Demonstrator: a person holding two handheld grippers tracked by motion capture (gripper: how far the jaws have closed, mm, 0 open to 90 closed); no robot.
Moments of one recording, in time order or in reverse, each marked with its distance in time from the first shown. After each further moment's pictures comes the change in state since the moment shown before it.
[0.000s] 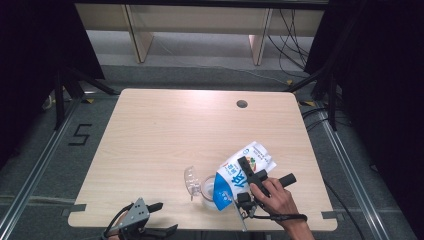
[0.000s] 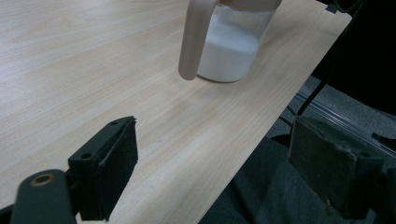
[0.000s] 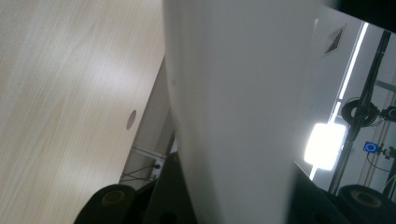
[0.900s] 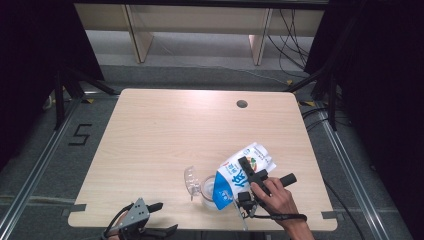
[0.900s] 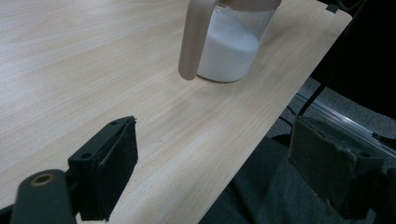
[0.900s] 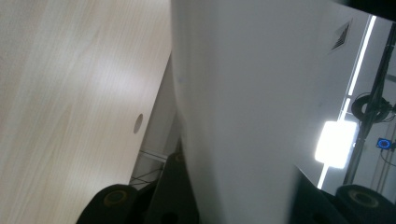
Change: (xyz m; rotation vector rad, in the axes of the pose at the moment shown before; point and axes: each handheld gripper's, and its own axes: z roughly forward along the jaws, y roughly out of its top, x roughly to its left) left arm 0.000 0.000 0.000 0.000 0.001 0.005; right arm 0.000 -0.001 0.000 0.000 0.034 0.060
